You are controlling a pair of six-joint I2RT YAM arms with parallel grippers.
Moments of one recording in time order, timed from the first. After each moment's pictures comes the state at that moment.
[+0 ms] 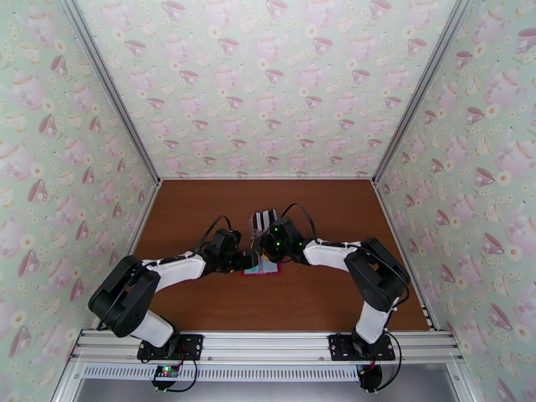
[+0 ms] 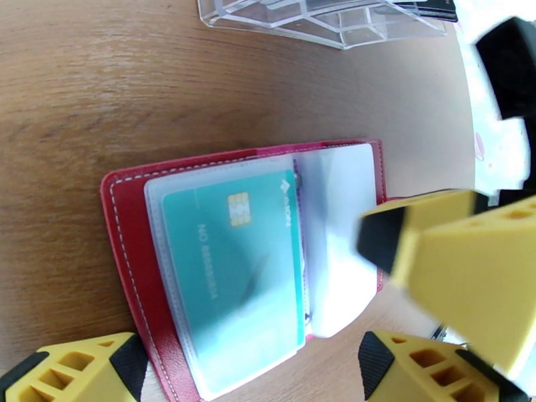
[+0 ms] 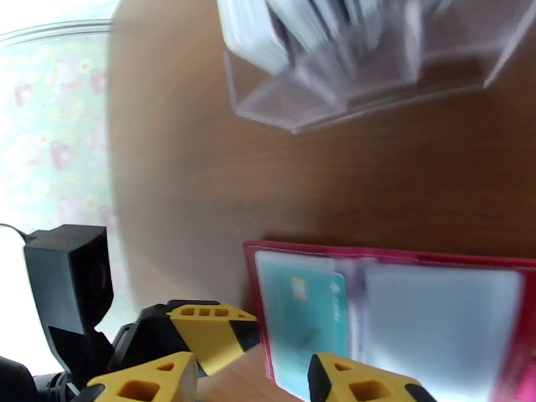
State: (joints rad) left arm -0.56 1.57 0.69 -0.07 0.35 -0.72; right arm 0.70 1.77 1.02 -0.04 -0.36 0.97
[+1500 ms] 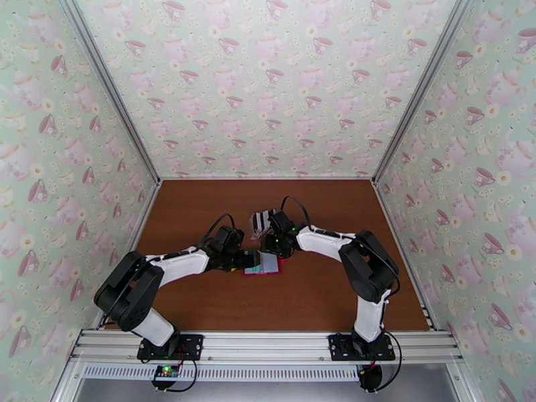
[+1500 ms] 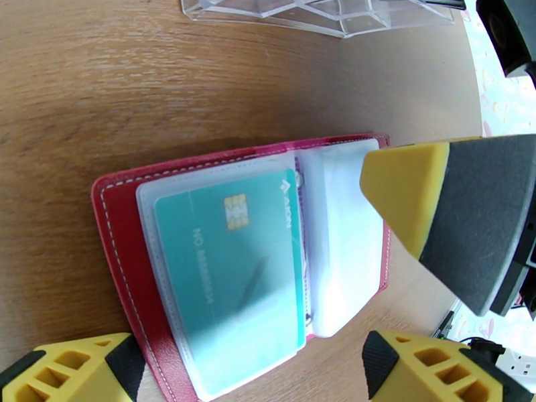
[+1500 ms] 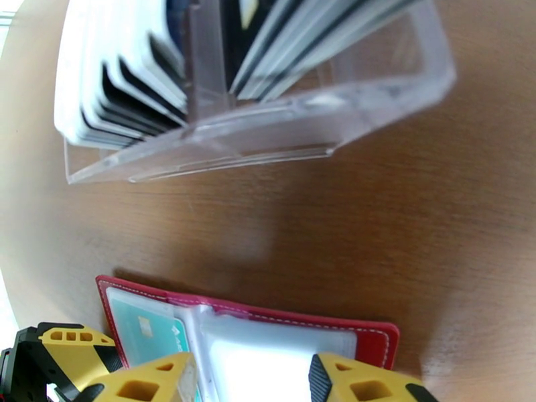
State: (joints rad) left arm -0.56 1.61 0.75 -0.15 0.36 -0.67; right arm 0.68 1.89 1.19 -0.39 -0.17 0.72
